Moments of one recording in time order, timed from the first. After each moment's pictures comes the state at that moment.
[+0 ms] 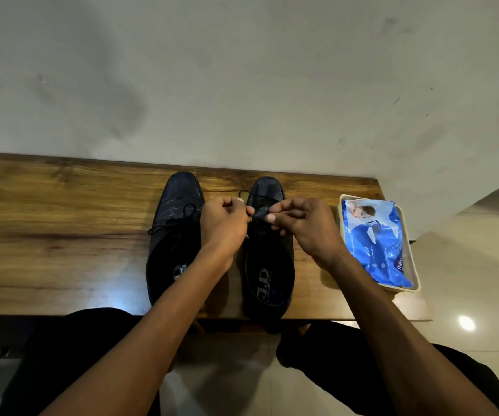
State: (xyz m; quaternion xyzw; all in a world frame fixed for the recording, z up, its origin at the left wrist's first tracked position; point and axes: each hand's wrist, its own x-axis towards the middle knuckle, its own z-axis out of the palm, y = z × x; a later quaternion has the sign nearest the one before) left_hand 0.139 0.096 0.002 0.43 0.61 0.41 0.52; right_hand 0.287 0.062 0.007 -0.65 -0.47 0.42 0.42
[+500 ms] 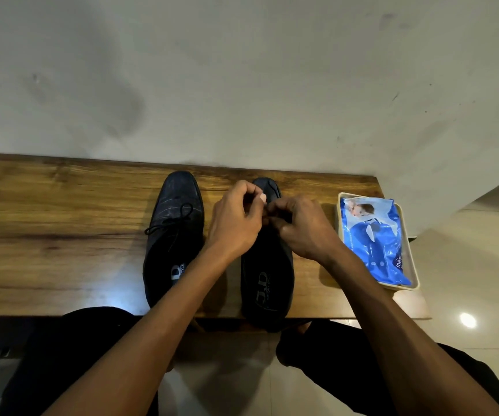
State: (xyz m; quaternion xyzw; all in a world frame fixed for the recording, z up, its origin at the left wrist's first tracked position) left_hand 0.141 0.095 0.010 0.68 0.51 0.35 0.39; right_hand 0.287 0.064 0.017 -0.64 -0.68 0.25 0.26
